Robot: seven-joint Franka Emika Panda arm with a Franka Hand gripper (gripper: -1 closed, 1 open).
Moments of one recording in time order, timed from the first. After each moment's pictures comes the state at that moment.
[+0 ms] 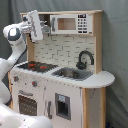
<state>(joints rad) -1.65 -1.43 0.96 -1.28 0.14 2.03 0.10</state>
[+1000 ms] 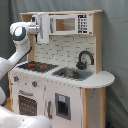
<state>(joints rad) -1.57 -1.43 0.96 -1.51 0.14 1.97 0.07</state>
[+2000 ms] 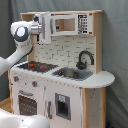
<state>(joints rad) -1.45 -1.40 0.96 -1.70 0.15 2.15 0.06</state>
